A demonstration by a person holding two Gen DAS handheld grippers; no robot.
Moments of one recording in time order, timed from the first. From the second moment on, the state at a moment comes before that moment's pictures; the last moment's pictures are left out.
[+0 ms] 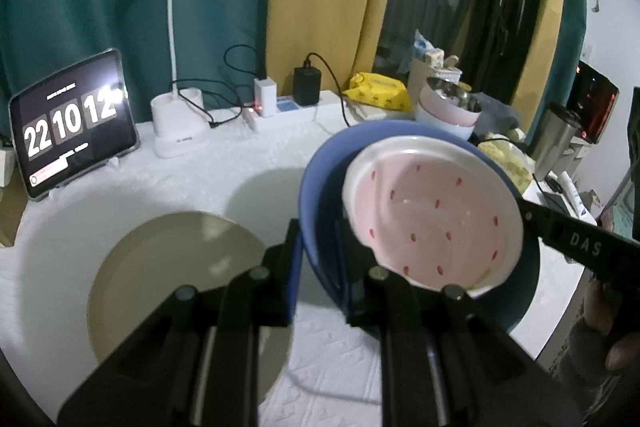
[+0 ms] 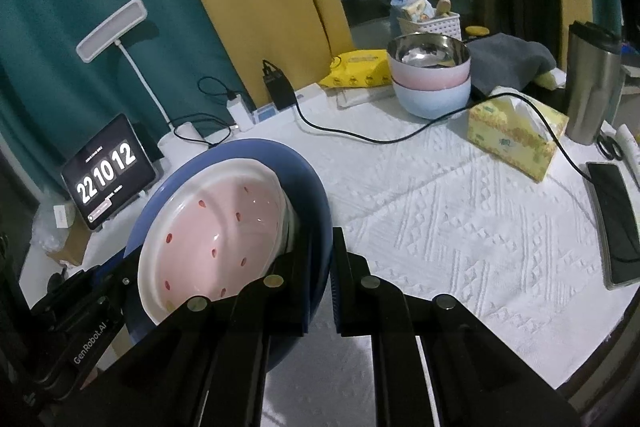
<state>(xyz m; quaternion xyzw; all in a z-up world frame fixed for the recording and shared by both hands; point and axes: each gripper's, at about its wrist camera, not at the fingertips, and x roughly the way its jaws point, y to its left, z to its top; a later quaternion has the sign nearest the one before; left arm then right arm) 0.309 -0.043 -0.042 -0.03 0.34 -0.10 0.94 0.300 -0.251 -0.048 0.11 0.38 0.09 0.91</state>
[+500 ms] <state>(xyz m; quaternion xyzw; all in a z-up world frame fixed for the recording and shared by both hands) 0.297 -0.003 -0.035 -0.05 0.33 -0.08 0.94 0.295 -0.212 -0.033 0.09 0.37 0.11 0.92</state>
